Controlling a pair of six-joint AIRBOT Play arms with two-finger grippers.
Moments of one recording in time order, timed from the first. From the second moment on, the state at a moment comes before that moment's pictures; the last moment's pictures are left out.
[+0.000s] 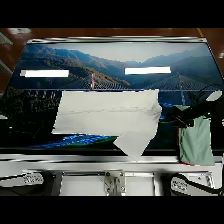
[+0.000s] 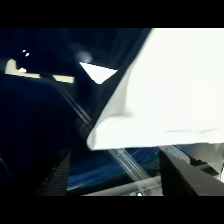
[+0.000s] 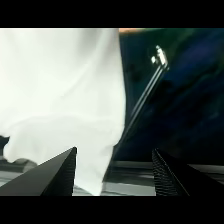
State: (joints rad) left arm 0.58 -1.45 0.77 0.92 -1.20 -1.07; right arm -0.32 -1.36 1.02 -1.14 1.39 1.48
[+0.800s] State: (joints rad) left arm 0.43 -1.47 0.75 0.78 -1.22 -0.95; right arm -0.32 -1.36 0.88 -1.10 1.40 1.46
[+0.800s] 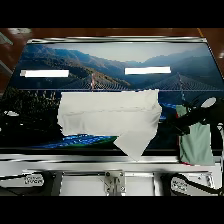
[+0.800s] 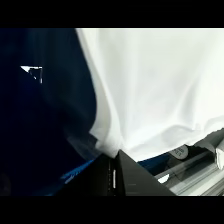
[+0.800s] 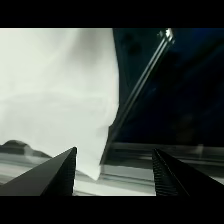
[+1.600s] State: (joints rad) left arm 0.43 -1.47 0.77 0.75 -1.26 -0.94; right arm -0.10 -1.34 0.62 -0.99 1.06 1.51
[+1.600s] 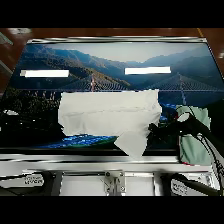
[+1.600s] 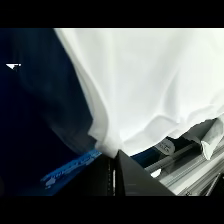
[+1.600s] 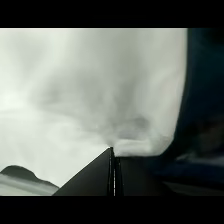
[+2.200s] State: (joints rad) left arm 0.40 -1.42 1.01 0.70 -1.21 -0.98; right arm -0.08 -1.19 0.94 -0.91 1.04 1.48
